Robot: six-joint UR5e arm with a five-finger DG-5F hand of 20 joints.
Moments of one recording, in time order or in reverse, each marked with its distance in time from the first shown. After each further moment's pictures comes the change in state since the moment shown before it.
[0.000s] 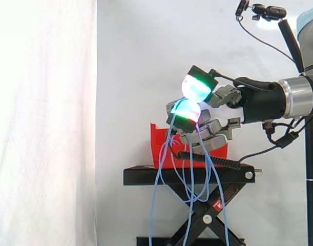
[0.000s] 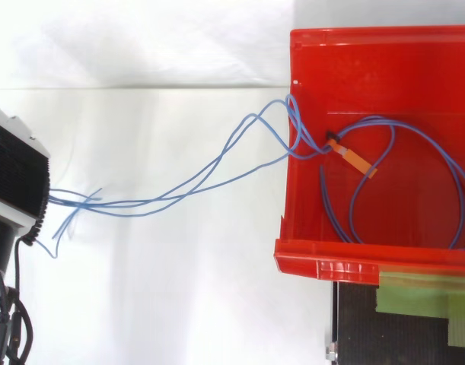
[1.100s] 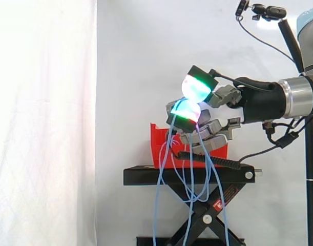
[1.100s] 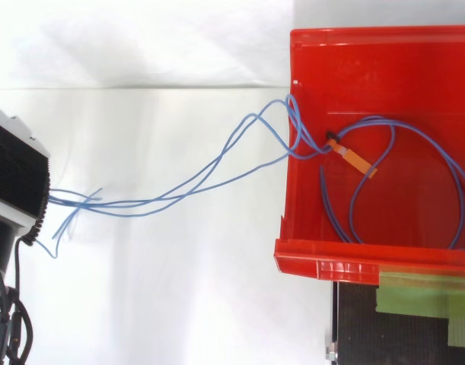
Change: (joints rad) arm 0.000 0.000 0.000 0.000 0.000 0.000
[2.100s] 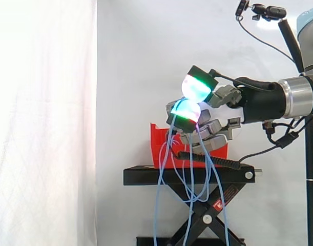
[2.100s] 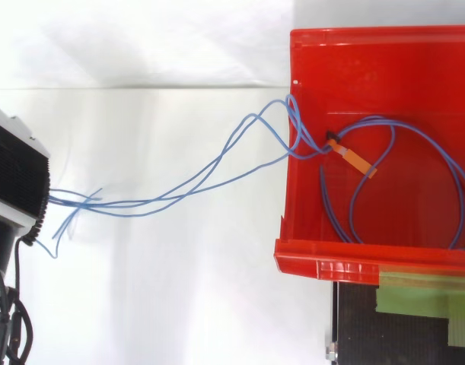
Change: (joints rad) arm 0.000 0.000 0.000 0.000 0.000 0.000
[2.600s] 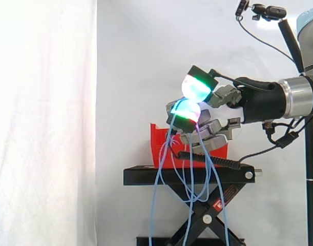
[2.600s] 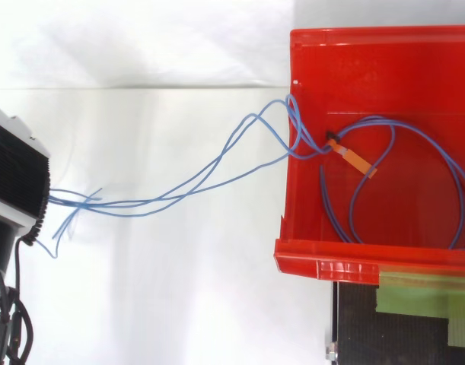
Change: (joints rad) arm 0.000 0.000 0.000 0.000 0.000 -0.001
